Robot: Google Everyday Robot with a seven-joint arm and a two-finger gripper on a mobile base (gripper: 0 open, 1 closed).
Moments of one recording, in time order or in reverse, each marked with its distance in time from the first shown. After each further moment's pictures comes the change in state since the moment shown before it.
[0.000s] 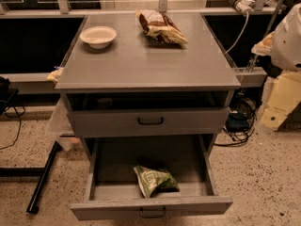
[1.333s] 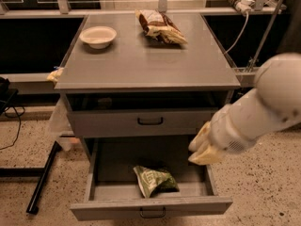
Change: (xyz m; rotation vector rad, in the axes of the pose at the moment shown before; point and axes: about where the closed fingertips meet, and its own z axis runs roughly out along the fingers) arm -0.039 0.080 0.177 -0.194 -0.267 -0.031
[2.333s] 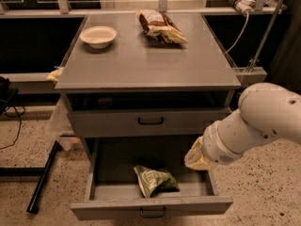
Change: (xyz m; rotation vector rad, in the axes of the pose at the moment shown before) arm 0.023 0.000 0.059 -0.009 -0.001 -0.033
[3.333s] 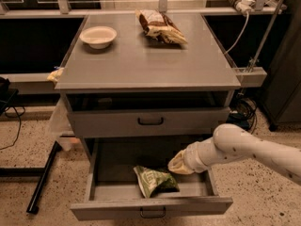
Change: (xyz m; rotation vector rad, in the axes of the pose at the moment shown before) arm 0.054 -0.068 0.191 -0.003 -0.216 -0.039
